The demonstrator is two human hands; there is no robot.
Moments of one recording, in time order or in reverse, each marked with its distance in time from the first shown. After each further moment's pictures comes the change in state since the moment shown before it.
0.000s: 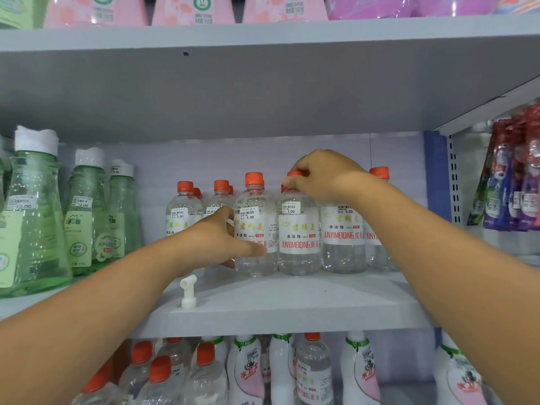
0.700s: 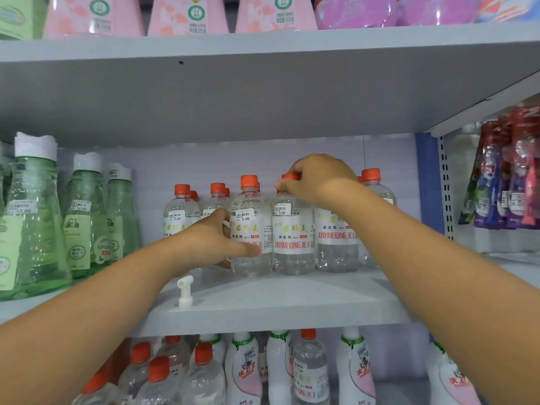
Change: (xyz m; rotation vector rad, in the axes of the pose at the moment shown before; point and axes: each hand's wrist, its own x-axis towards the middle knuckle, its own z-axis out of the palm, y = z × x) left_hand -0.001 0.001 0.000 0.013 -0.012 0.007; right_hand -0.006 -0.006 0.007 -0.125 0.102 0.079
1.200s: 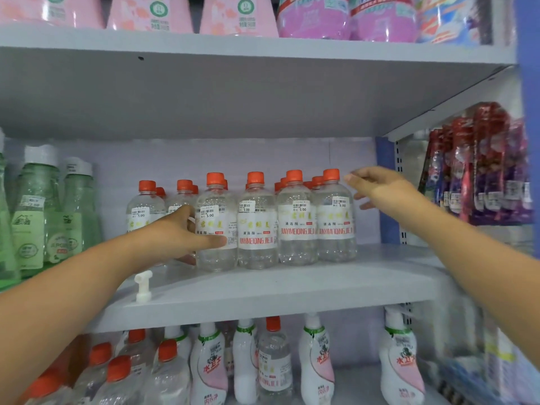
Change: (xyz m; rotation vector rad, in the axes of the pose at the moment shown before) left_hand 0.008 -0.004 0.000 -0.013 -0.006 -0.021; right_hand -0.067 0.145 -0.024 0.757 0.130 0.311
